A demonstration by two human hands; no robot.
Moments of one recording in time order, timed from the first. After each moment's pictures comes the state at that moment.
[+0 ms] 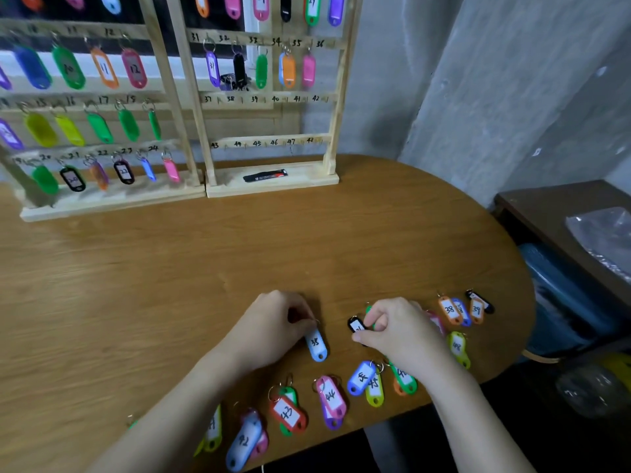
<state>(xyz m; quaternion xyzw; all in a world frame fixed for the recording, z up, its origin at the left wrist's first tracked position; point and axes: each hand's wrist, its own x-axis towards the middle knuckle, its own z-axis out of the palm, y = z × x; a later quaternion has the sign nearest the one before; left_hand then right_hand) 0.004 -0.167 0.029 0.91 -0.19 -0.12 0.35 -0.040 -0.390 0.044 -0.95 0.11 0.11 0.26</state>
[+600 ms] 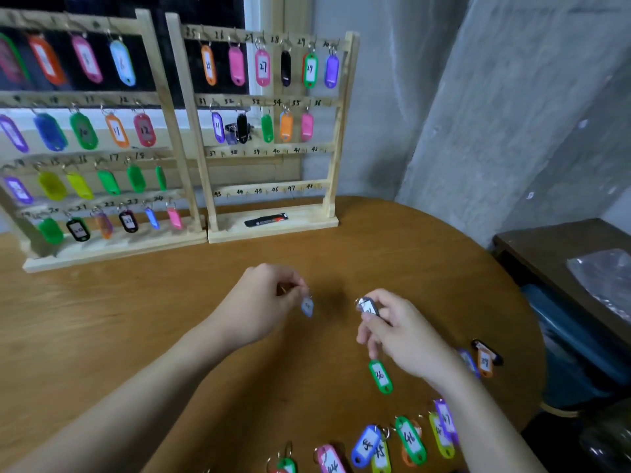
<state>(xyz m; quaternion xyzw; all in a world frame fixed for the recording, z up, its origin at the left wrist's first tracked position) 0.070 -0.158 0.088 0.90 -0.23 0.00 0.38 0.011 -0.398 0.068 -0.87 0.00 0.07 0.49</state>
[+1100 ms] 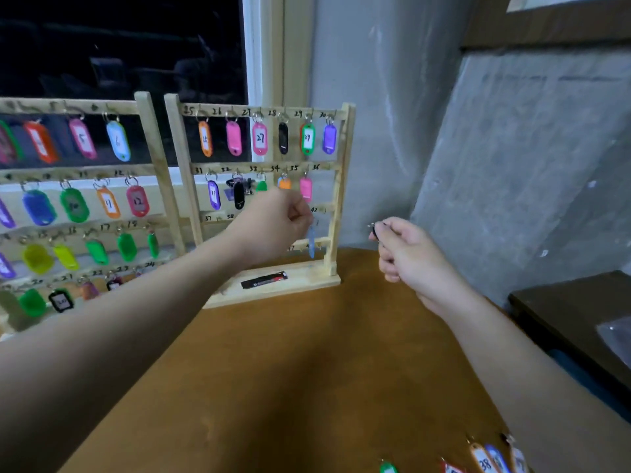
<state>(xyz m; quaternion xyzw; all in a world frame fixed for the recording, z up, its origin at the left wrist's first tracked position) 0.209 -0.188 0.217 0.91 -0.22 0.13 0.32 0.160 -0.411 0.181 -0.78 -0.01 -0.08 0.62</state>
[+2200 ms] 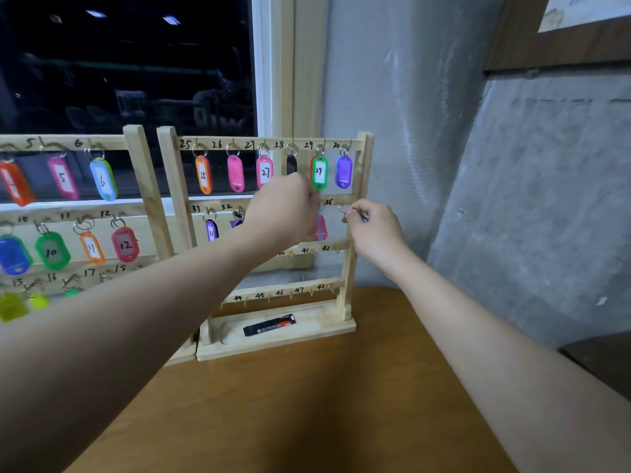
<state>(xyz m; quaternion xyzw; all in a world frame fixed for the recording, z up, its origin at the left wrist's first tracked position) 0.305 -0.209 0.248 0.94 -0.14 0.21 0.23 0.301 -0.372 0.209 -0.87 -0.02 -0.22 0.43</state>
